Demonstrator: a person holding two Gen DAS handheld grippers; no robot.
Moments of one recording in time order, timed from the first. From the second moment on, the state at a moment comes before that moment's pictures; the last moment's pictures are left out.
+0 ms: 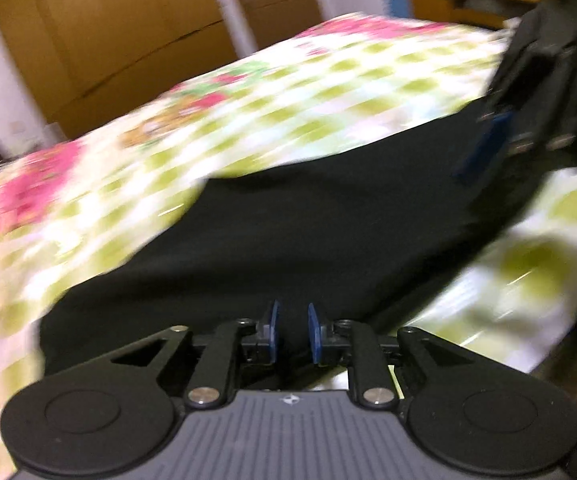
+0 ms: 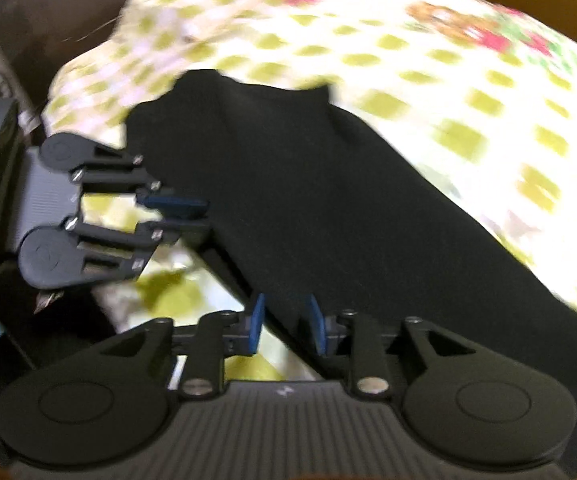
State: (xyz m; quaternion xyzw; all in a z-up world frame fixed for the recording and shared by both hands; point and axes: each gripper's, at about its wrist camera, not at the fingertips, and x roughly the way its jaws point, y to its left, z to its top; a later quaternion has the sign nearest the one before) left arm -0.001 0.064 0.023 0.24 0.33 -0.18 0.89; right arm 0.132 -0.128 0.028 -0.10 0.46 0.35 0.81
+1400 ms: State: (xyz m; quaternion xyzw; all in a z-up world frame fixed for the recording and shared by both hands) left arm 0.068 0.169 0.005 0.17 0.33 -0.08 0.93; right arm 0.235 -0.003 0.037 0.01 0.38 0.43 0.82
